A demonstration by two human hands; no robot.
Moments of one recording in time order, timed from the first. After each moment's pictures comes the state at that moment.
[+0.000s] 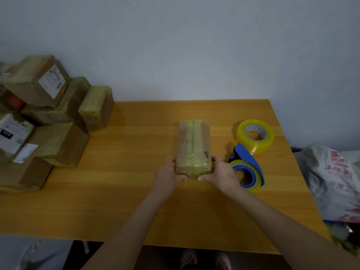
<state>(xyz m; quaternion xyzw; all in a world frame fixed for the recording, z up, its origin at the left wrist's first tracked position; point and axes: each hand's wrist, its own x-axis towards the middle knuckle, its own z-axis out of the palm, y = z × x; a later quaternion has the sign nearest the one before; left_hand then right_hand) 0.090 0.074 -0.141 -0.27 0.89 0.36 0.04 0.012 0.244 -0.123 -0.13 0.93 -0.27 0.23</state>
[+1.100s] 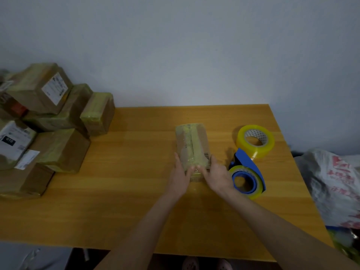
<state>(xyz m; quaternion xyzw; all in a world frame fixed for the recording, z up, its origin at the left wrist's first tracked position) 0.065 0.101 -0.145 -0.26 0.86 0.44 0.03 0.007 0.223 -0.125 -0.12 0.94 -0.24 0.19</state>
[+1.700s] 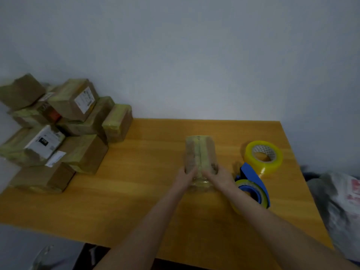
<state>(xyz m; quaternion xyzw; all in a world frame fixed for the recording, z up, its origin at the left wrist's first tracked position) 0.055 0.106 -0.100 -0.38 0.74 0.56 0.01 -0.014 0.224 -0.107 -0.08 0.88 -0.37 0.29</state>
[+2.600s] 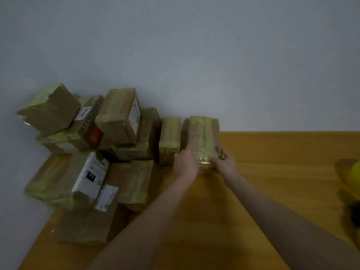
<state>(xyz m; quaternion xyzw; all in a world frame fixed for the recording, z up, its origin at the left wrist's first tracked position) 0.038 -0.216 -0.076 -0.33 0.91 0.25 -0.07 -0.022 -0.112 -0.107 0.05 0.74 -0.63 0.22</state>
